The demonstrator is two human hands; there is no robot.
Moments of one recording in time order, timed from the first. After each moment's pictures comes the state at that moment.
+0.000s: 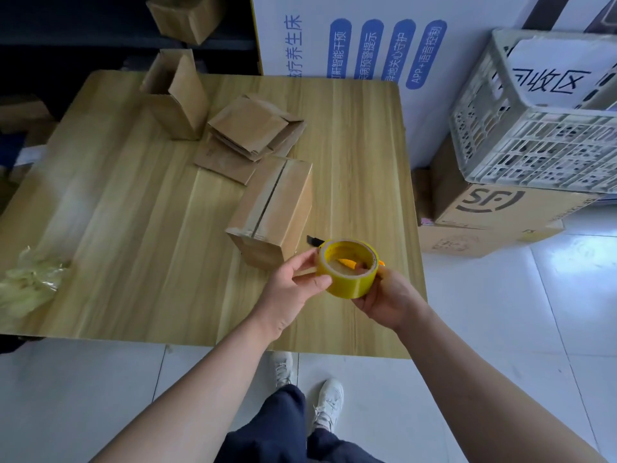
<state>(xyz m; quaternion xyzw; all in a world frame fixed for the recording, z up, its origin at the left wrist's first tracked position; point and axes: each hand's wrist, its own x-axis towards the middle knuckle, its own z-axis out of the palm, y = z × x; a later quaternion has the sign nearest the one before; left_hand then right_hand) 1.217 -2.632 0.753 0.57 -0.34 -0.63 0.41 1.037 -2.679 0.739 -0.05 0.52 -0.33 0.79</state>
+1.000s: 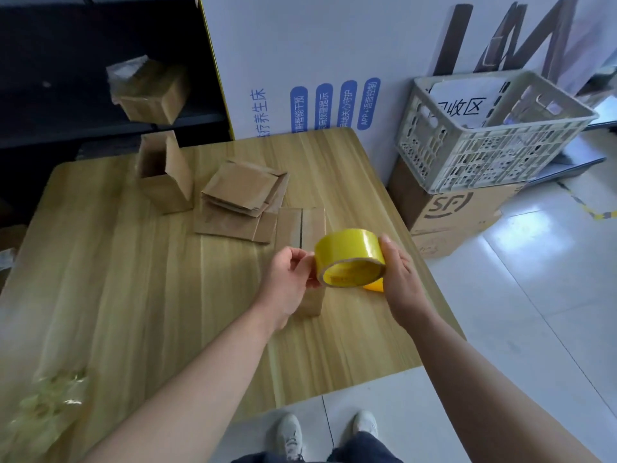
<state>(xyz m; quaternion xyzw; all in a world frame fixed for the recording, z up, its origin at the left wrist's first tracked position) 1.312 -2.692 0.818 0.54 -0.41 -0.62 0.40 1.150 -2.661 0.846 -0.34 0.61 -0.55 0.47</state>
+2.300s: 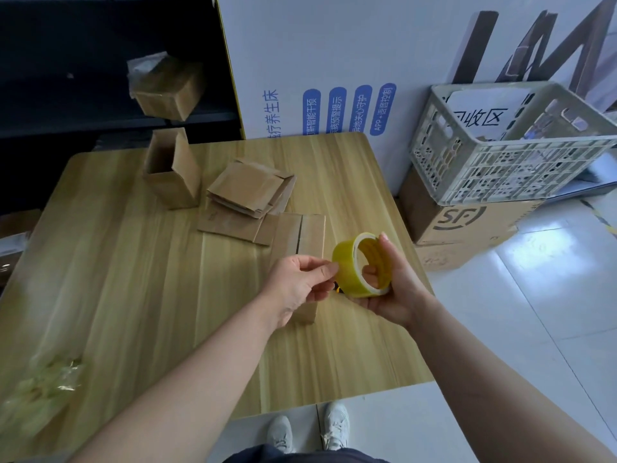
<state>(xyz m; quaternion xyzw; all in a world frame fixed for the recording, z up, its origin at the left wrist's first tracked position) 1.291 -2.698 0.844 0.56 -0.35 -0.68 0.33 1.104 -2.705 0.806 -0.10 0.51 -0.41 0.75</state>
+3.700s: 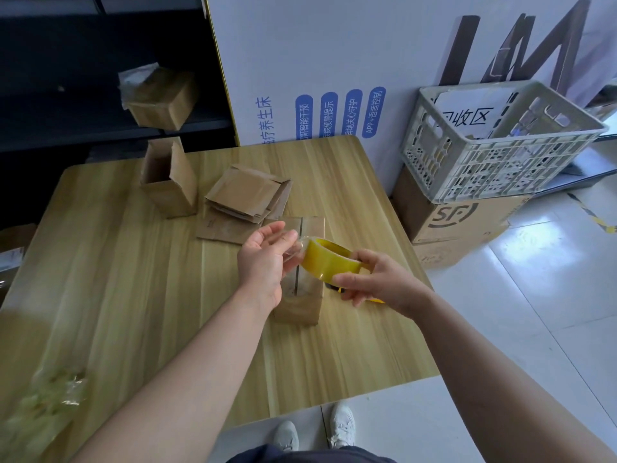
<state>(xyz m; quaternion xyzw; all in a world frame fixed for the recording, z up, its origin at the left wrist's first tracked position) 1.314 -2.721 0.855 0.55 -0.21 -0.60 0.54 1.121 -2.693 0.846 -0.48 0.56 -0.25 0.63</state>
